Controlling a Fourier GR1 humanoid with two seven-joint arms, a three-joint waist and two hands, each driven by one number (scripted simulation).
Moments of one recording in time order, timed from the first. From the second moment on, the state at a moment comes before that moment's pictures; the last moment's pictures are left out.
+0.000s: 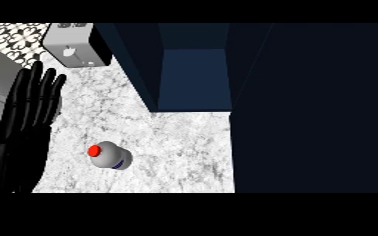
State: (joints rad) left arm 0.01 0.11 -0.01 -2.10 0.03 -0.03 0.02; right arm -0.01 -0.11 -0.01 -2.10 0.01 0.00 0.02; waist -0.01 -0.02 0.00
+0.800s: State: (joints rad) left arm 0.30 0.22 0.05 -2.29 0.41 -0.27 0.17; right arm 0.36 -0.07 0.13 -2.40 -0.15 0.09 0.19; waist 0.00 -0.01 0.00
